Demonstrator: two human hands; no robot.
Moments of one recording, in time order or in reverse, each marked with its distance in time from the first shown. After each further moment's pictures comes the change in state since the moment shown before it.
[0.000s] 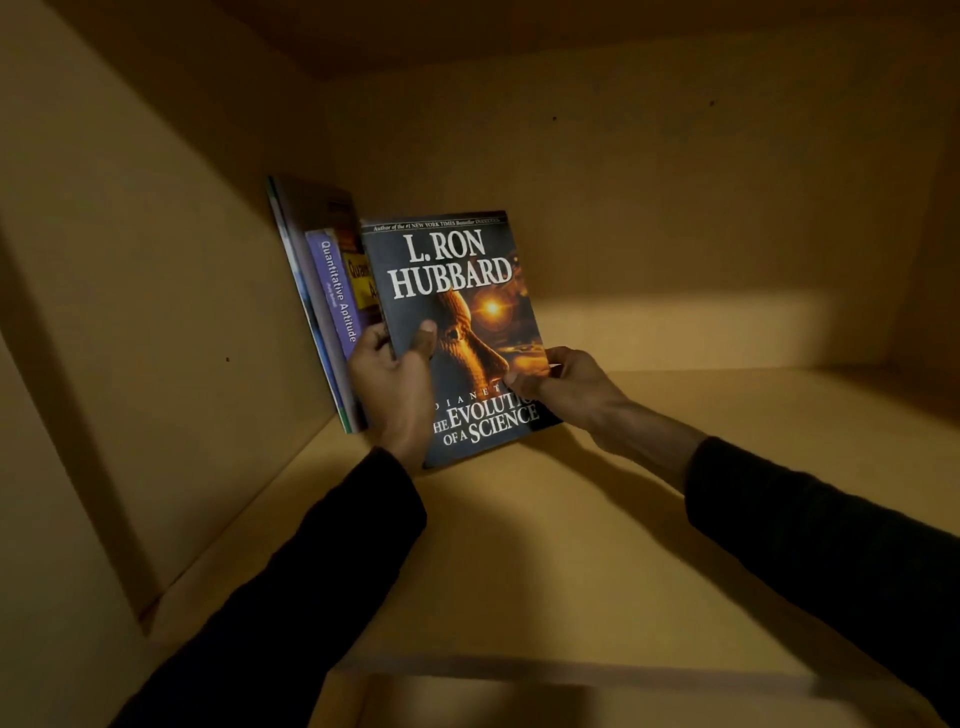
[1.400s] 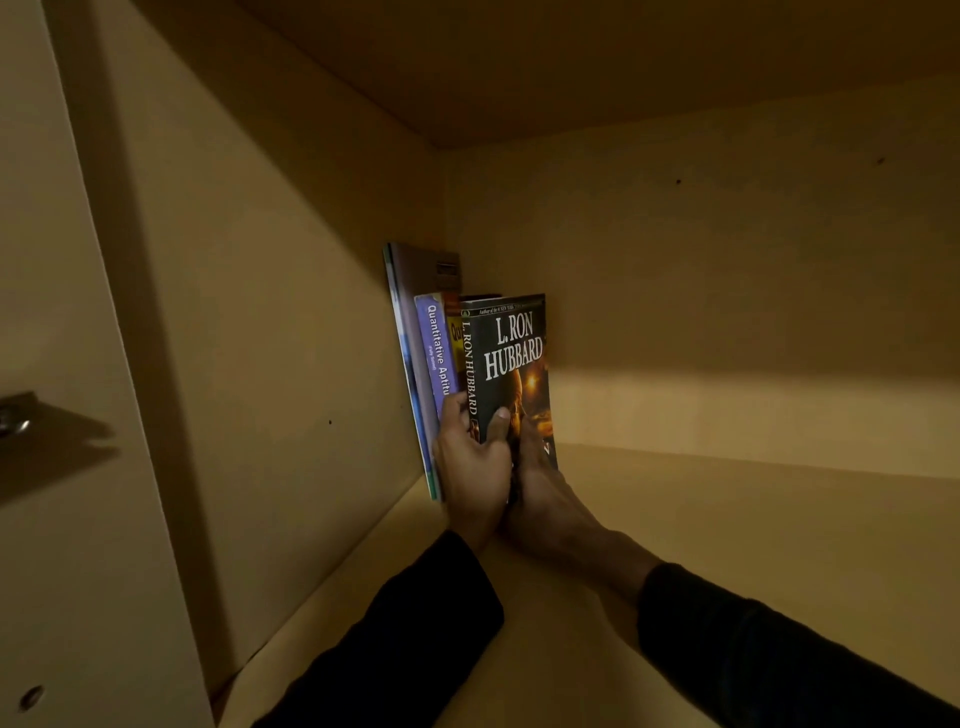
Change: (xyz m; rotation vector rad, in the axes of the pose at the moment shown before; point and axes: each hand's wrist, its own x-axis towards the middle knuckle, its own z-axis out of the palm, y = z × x) left_hand 0.053 -0.053 -0.015 0.276 -0.012 0.209; right_hand 0.057 0.024 0.114 -0.293 -0.255 -0.476
